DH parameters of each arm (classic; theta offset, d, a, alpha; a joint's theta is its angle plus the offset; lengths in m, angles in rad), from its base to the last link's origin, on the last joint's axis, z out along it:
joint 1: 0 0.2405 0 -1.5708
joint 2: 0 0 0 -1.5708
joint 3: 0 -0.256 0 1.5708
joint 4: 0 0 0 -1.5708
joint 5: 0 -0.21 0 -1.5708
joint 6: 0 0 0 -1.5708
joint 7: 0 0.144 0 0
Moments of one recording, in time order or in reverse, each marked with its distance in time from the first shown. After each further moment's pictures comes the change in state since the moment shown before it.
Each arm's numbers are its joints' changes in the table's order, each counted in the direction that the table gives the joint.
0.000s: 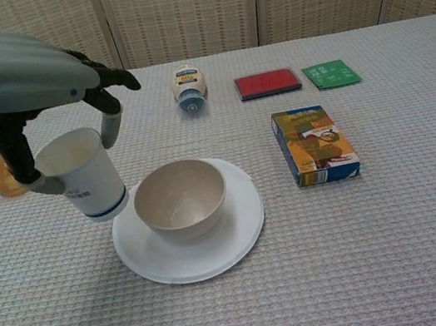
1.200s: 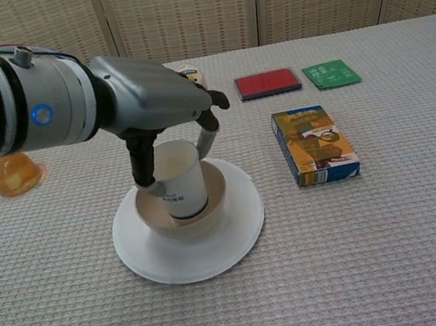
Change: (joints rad) left arm -0.221 -0.278 0.038 0.323 0.156 0.129 -0.027; right arm -0.031 0.034 -0.009 0.013 -0.006 -0.058 0.092
